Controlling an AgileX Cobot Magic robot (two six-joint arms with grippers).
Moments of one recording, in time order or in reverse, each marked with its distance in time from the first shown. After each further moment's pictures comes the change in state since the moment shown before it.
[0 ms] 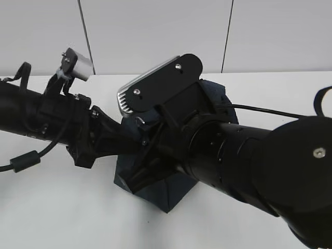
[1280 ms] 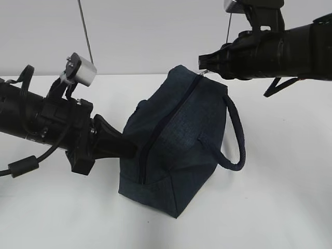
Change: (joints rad) left arm -0.002 0.003 -0.007 0.076 0.032 -0.049; right arm -0.691 0.163 -0.265 0.357 0.497 -0.260
